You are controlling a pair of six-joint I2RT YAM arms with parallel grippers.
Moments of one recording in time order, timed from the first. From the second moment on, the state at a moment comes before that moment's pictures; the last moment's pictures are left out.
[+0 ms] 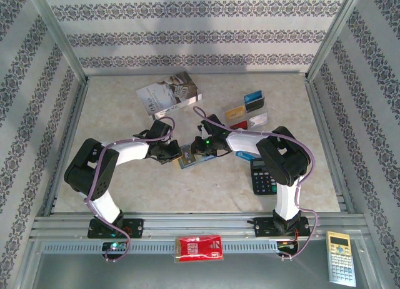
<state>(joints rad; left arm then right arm) -0.43 1.70 0.84 -0.20 0.37 -0.82 0.64 1.92 1.09 -0.16 -0.45 0.73</state>
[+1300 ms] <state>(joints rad) -0.42 1.69 0.85 -0.21 0.39 -0.80 0.60 1.85 1.00 -0.09 -0.39 0.74</state>
